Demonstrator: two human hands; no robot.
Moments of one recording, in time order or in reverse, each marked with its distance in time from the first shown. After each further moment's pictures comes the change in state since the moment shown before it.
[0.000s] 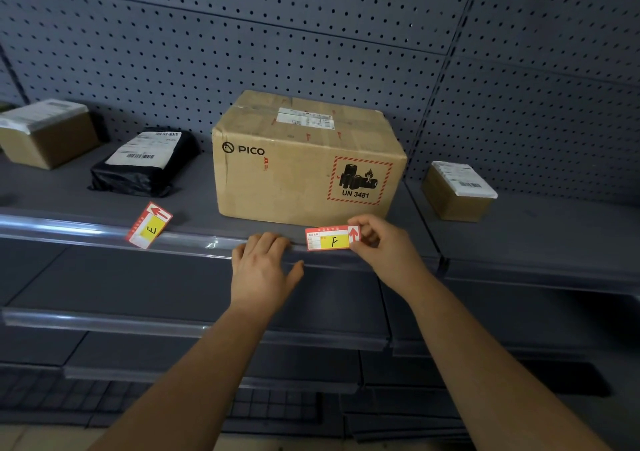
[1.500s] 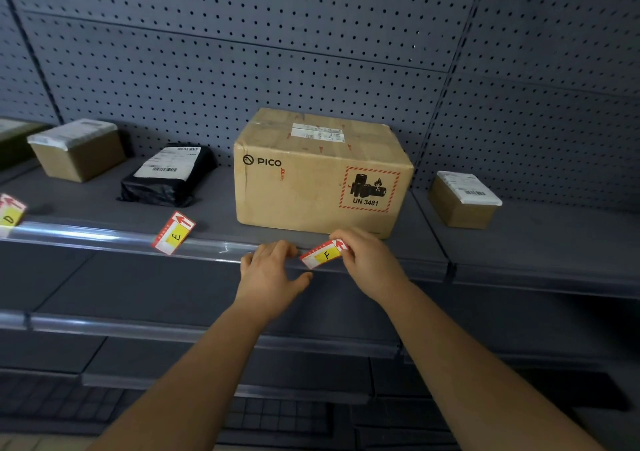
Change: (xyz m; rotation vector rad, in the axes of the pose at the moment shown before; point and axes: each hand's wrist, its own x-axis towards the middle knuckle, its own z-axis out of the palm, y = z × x) left_hand -0.002 -0.008 -0.030 -0.193 -0.197 -0.102; right_hand 0.007 -0.003 0.044 -0.384 -0.014 -0.272
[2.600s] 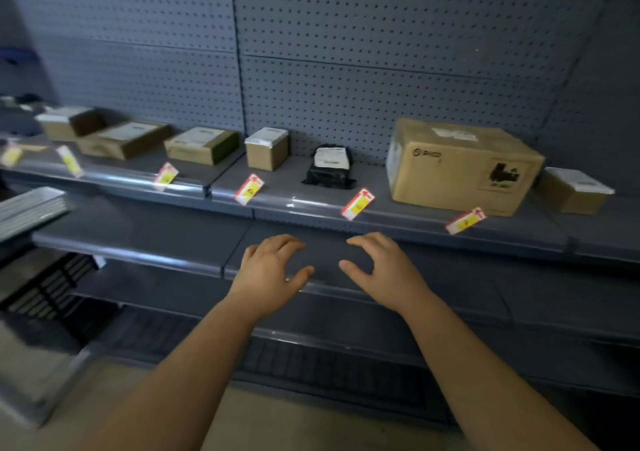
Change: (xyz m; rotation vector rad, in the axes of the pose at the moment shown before) left_hand -0.180 -0.192 -0.277 0.167 0.009 0.136; right_hand -0.061 -0.332 0.078 0.135 -0.037 0.004
